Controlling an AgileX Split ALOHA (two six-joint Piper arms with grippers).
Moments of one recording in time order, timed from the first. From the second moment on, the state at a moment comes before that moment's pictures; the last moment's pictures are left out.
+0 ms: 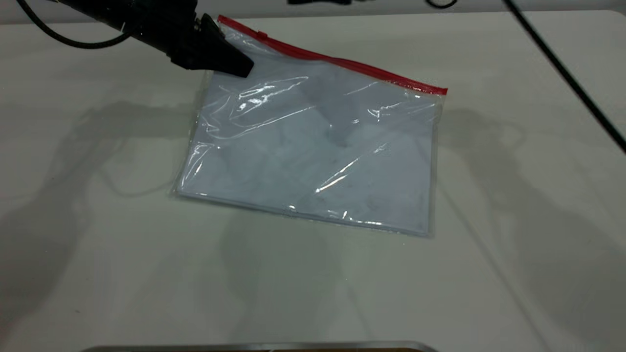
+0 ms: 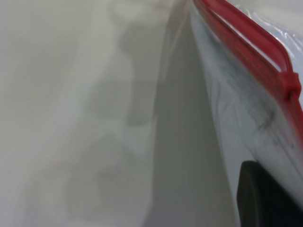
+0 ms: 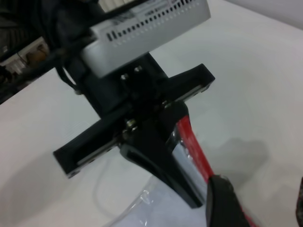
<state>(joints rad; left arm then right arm) -0.08 2.55 -1.72 -1.15 0.92 1.91 0.29 2.46 -1.66 1.66 0.83 -1.79</state>
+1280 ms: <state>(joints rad) -0.08 2.55 -1.72 -1.12 0.92 1.91 0.38 2.65 -1.78 1.76 0.81 -1.78</state>
